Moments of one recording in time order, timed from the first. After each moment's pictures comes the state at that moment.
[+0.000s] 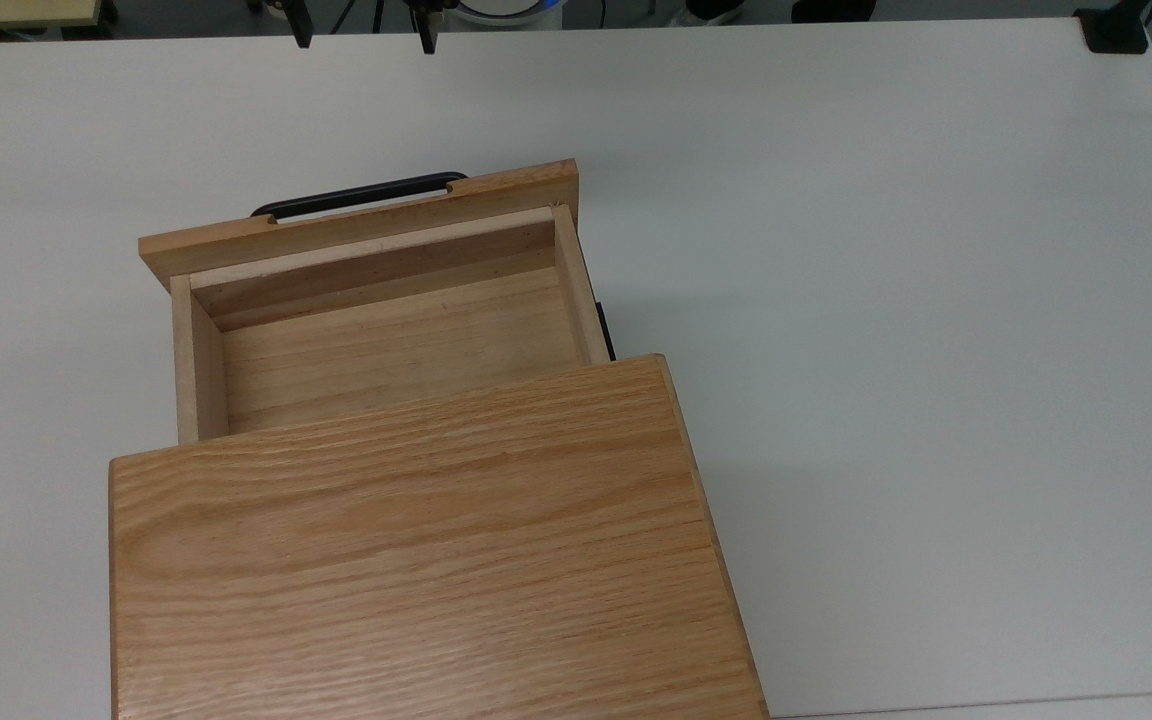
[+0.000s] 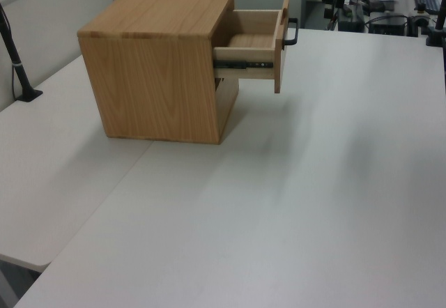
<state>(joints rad) 0.02 0.02 -0.11 -1.56 0.04 1.62 -0.03</state>
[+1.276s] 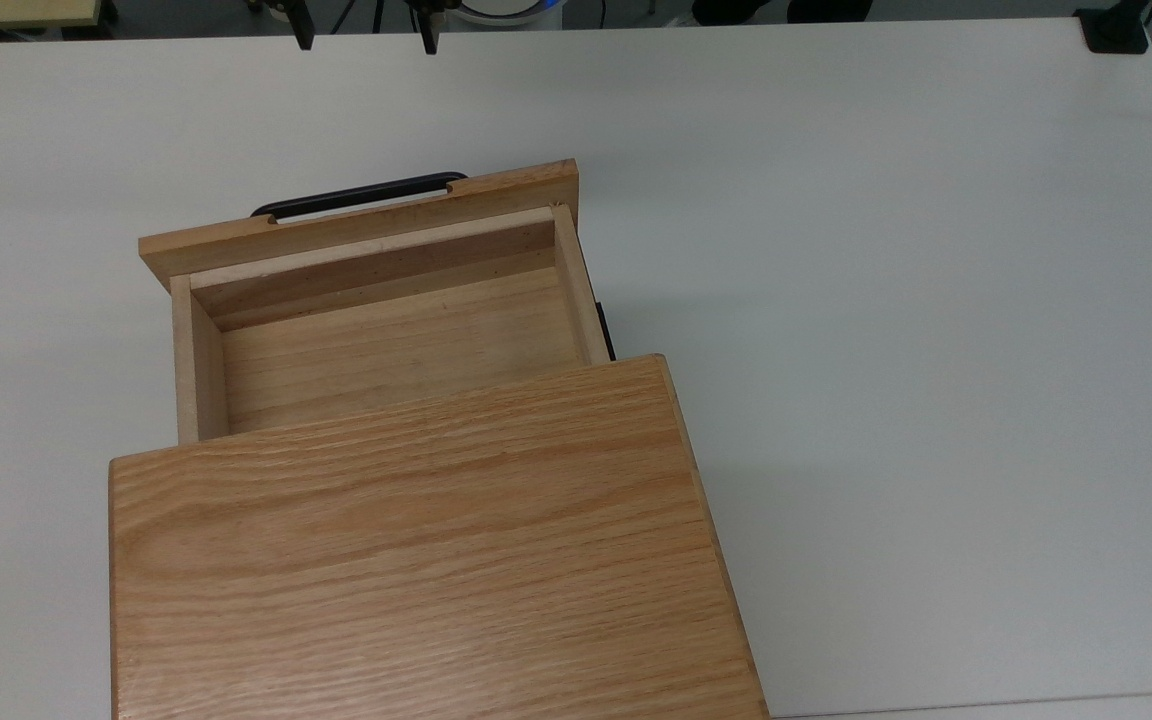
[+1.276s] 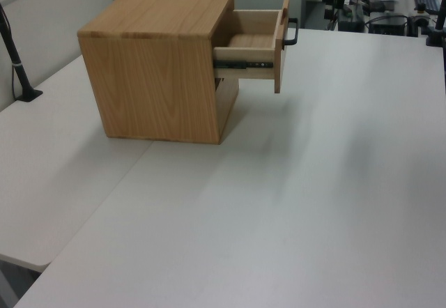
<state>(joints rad) 0.02 0.02 -0.11 -1.56 0.04 1.62 -0.06</state>
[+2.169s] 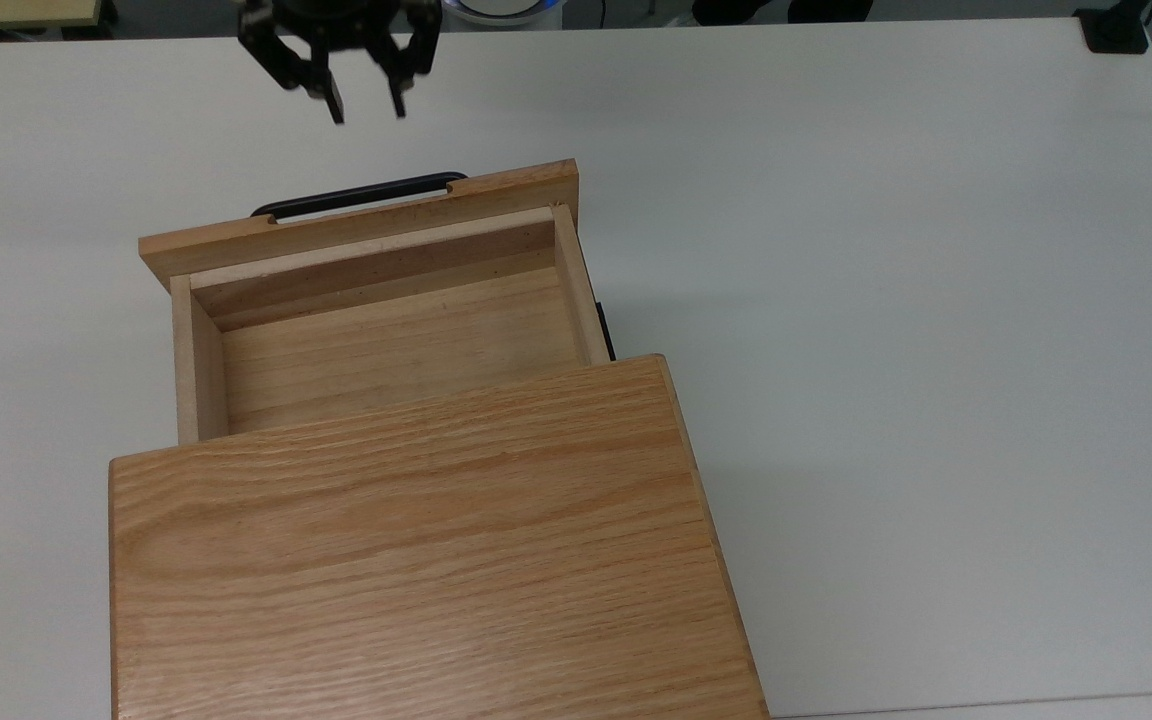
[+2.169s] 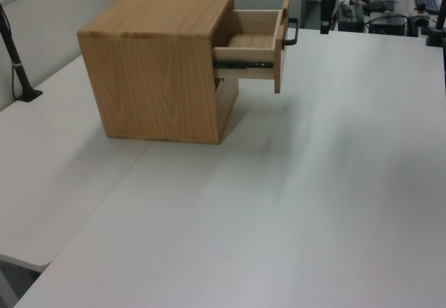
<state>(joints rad) 0.02 0.08 -0.11 -1.59 0.02 1.70 -0.25</state>
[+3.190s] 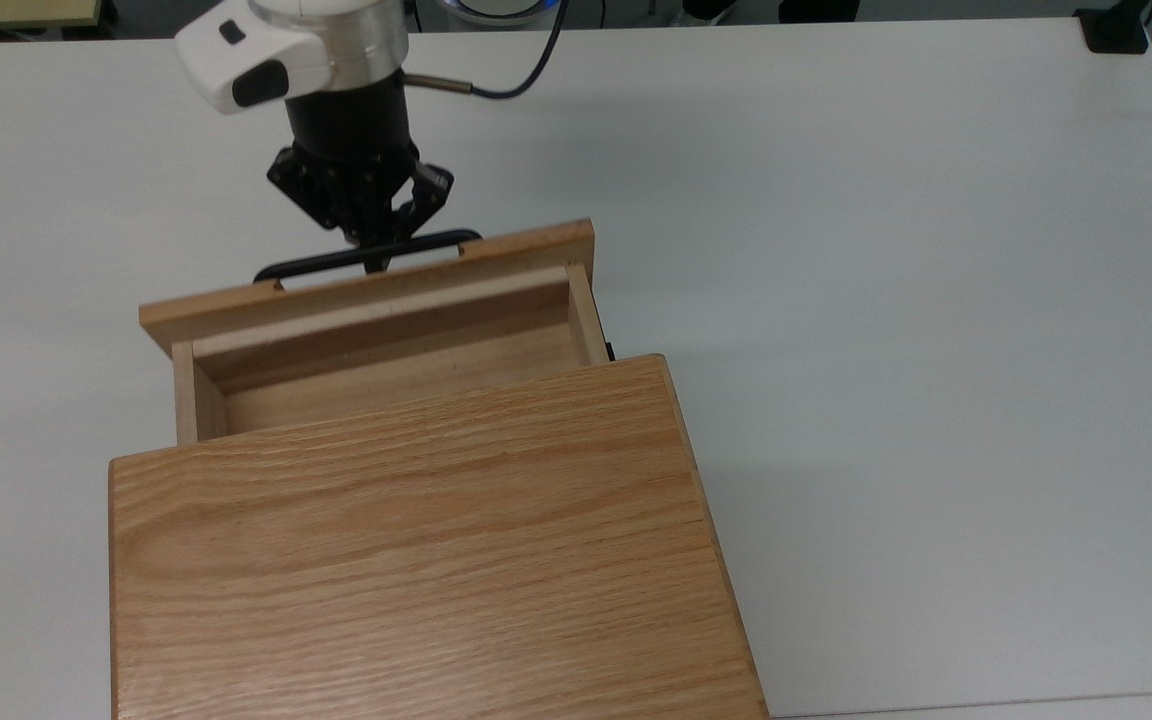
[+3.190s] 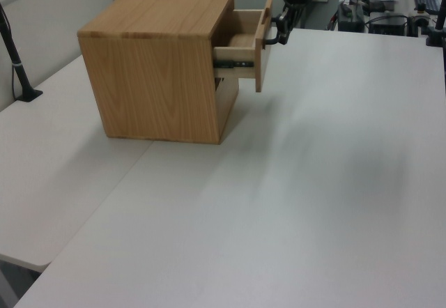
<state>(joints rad) 0.04 0.25 -0.10 -1.54 0.02 2.07 0.09</state>
